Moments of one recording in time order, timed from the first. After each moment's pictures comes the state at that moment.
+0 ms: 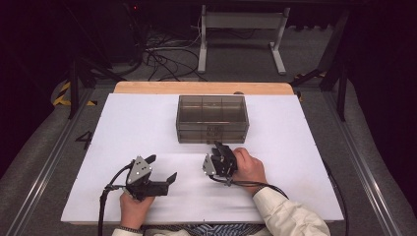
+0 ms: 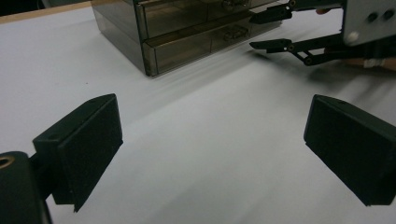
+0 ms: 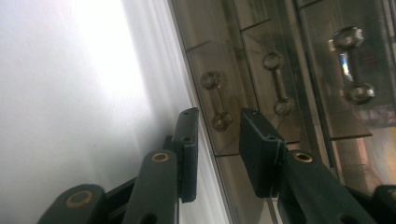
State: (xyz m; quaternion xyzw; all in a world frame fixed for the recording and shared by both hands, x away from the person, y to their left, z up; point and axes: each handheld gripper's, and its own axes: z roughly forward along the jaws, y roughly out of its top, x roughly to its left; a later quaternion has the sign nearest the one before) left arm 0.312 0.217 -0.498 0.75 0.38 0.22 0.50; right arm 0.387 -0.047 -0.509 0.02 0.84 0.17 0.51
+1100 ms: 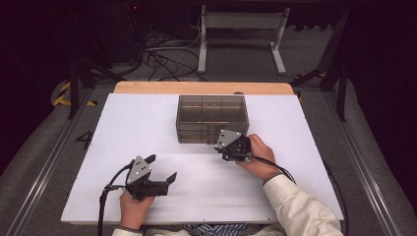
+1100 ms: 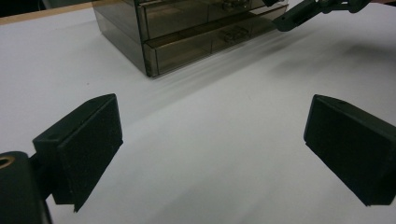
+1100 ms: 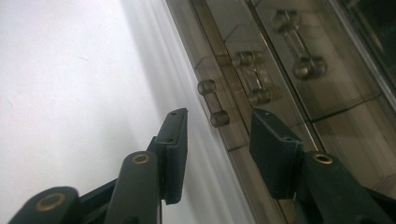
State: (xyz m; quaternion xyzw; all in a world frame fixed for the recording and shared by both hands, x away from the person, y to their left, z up) left arm 0.311 0.217 -0.497 0.75 0.38 0.23 0.50; right arm 0.428 -0.083 -0.451 0.08 0.92 0.28 0.27
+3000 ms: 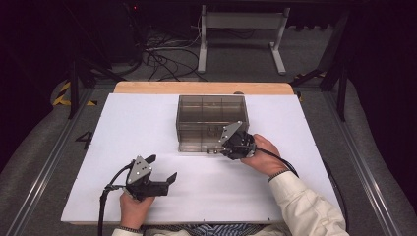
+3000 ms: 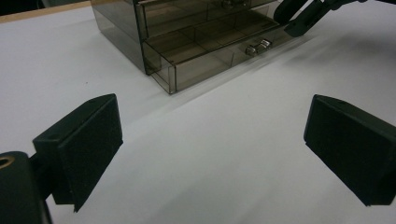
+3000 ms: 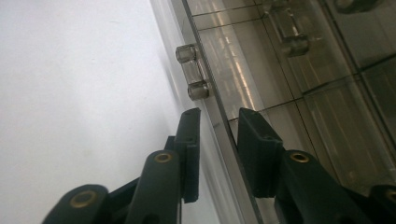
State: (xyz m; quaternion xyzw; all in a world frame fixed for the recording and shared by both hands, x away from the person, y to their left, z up) left arm 0.312 0.217 -0.498 0.75 0.38 0.23 0.50; right arm 0.442 -0.092 -0.445 0.10 0.96 0.23 0.14
